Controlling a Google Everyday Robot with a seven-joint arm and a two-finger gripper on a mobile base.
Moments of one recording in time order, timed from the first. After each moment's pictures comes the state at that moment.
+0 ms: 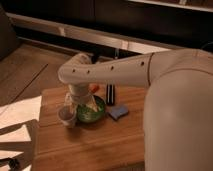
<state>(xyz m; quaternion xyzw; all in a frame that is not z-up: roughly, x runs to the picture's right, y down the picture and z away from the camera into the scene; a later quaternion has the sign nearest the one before) -0.108 0.103 0.703 -0.26 0.23 0.64 0.68</state>
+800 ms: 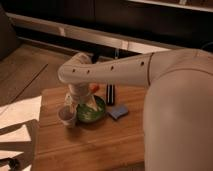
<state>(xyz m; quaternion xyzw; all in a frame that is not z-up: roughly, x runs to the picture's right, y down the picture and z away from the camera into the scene) -0.101 0.084 0.712 -0.25 0.22 0.64 0.69</state>
